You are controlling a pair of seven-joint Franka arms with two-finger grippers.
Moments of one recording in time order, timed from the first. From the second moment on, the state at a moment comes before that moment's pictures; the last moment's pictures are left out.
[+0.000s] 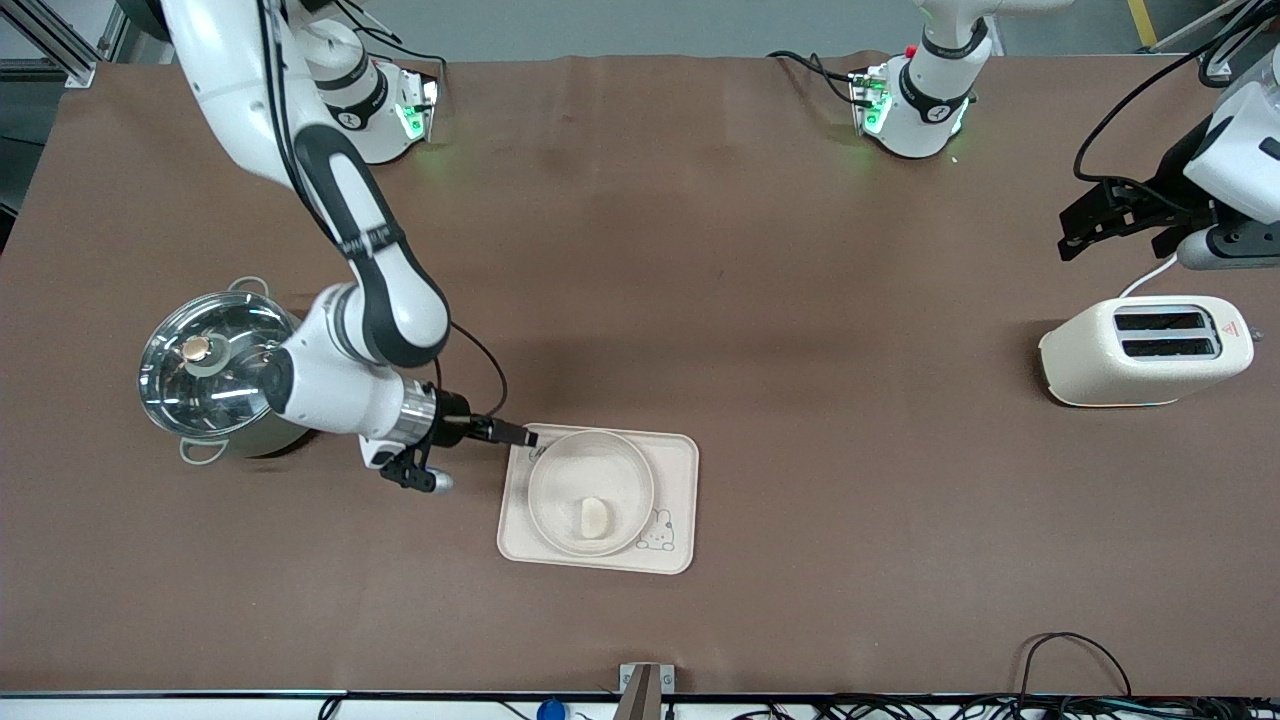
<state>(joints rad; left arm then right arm) -0.04 0.00 -0.09 -1.50 0.00 1.51 -0.14 0.39 0.54 -0.06 -1.71 0.76 2.26 0.05</state>
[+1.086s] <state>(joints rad) -0.04 0.00 -0.09 -1.50 0.00 1.51 -0.14 0.03 0.11 -0.08 -1.37 0.06 1.50 -0.02</state>
